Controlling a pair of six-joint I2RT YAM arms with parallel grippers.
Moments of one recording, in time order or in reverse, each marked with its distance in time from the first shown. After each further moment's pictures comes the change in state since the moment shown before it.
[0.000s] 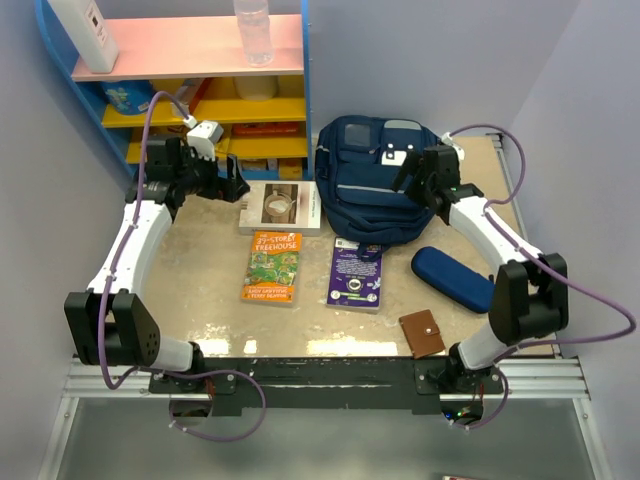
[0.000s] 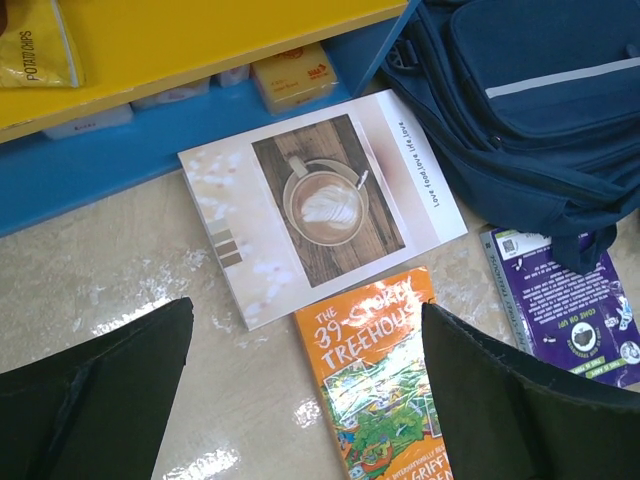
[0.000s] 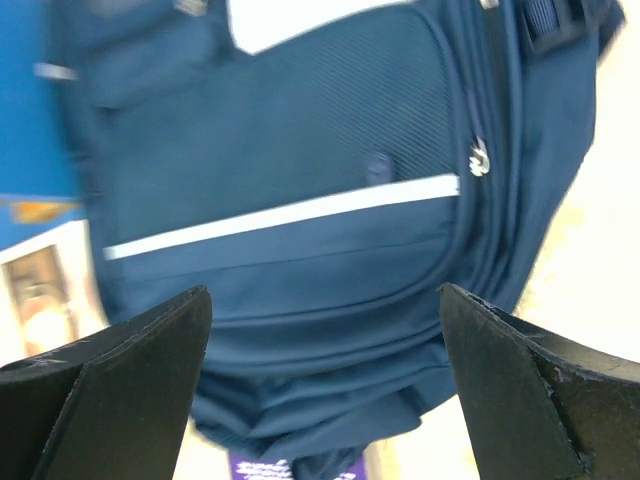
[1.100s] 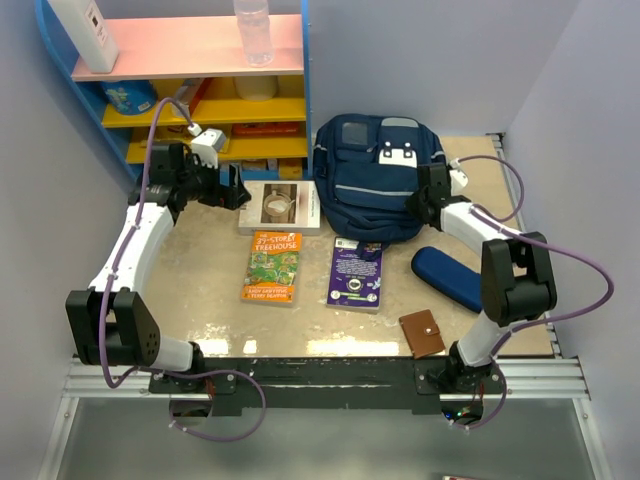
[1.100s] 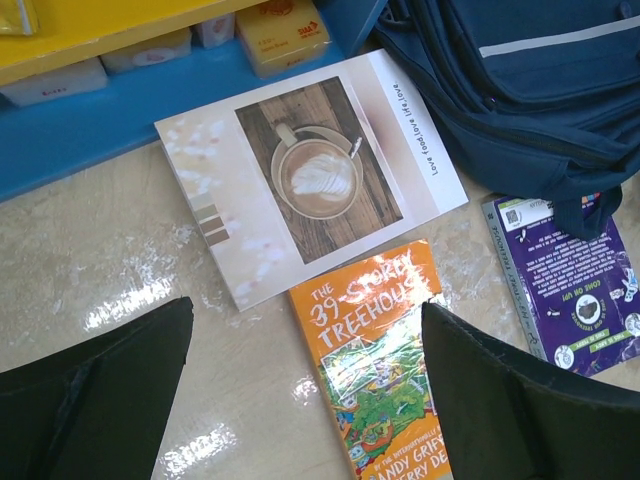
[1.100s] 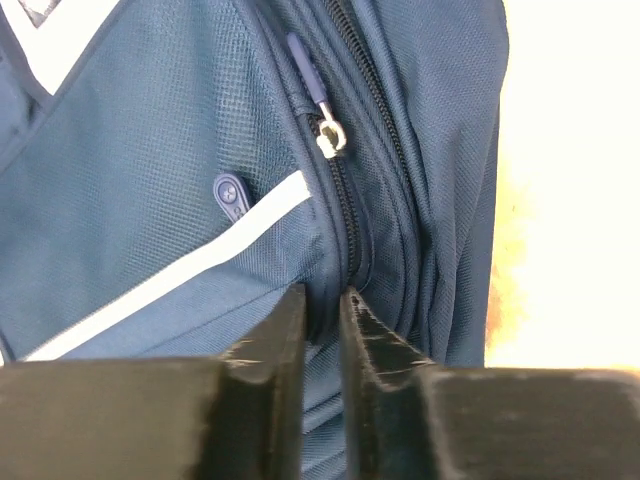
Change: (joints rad) left arm 0.000 0.000 -0.040 -0.019 0.020 0.031; right arm -0.014 0.161 -0.114 0.126 0.108 0.277
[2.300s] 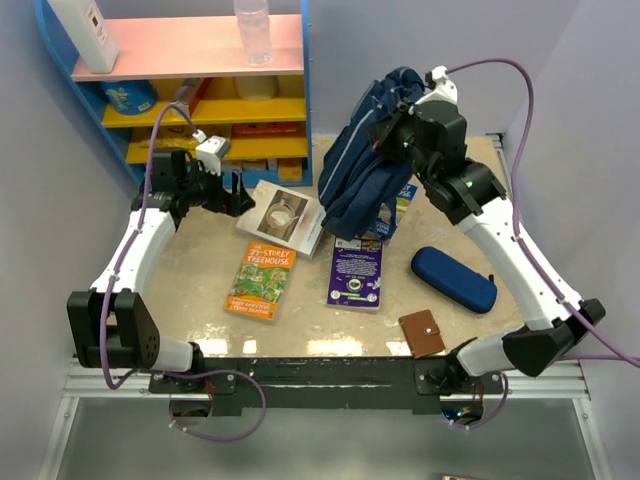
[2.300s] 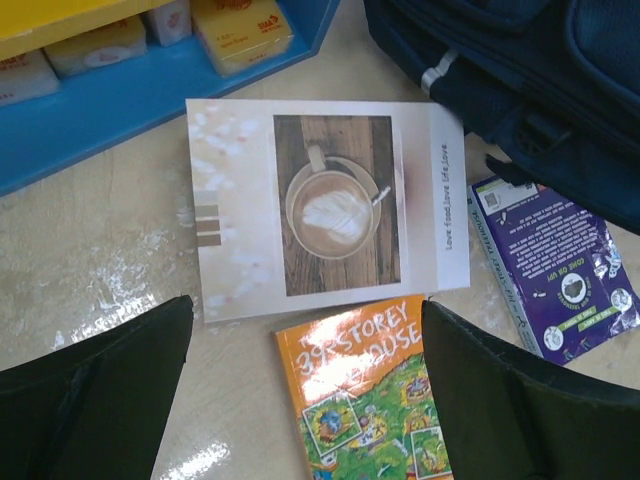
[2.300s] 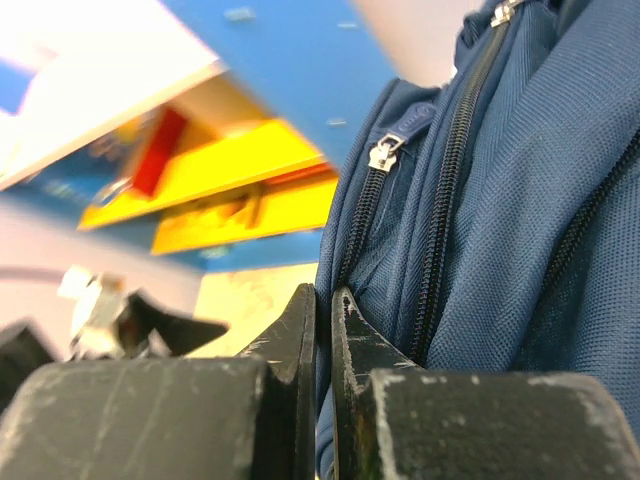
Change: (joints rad) left arm 0.000 -0.013 -0.072 0.056 0.072 0.022; right arm 0.341 -0.282 0.597 -0.266 -0.013 -0.225
